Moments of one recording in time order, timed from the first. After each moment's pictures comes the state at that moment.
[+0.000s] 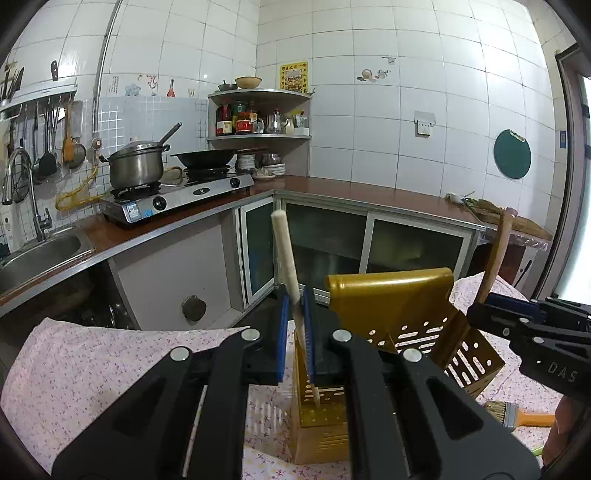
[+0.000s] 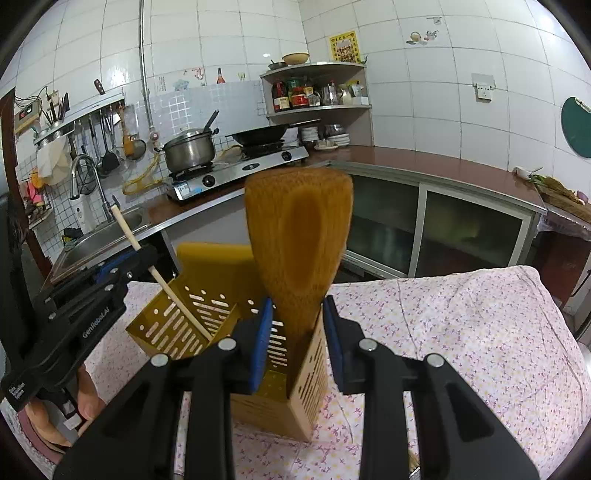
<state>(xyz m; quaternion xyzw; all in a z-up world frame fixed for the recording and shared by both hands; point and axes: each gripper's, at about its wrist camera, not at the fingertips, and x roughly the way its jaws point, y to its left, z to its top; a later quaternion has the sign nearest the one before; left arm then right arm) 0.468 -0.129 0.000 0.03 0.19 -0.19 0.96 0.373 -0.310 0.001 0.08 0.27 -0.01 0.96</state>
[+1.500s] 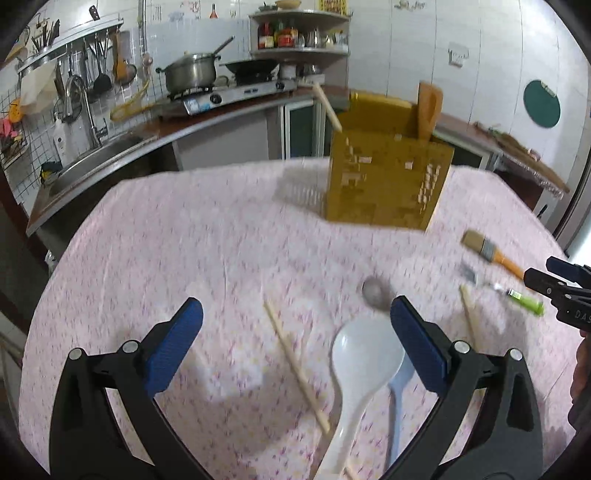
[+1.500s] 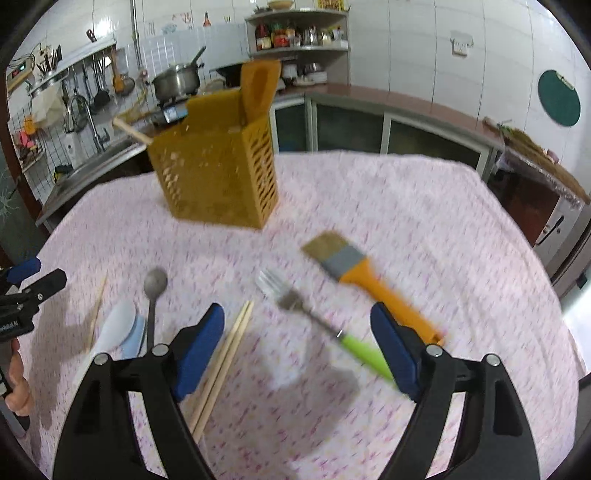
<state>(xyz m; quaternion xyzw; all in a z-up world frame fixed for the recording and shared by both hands) 0.269 -0.049 -0.044 0.05 0.37 -0.10 0.92 0.195 -0.323 -0.059 0.06 0.39 -0.04 0.92</state>
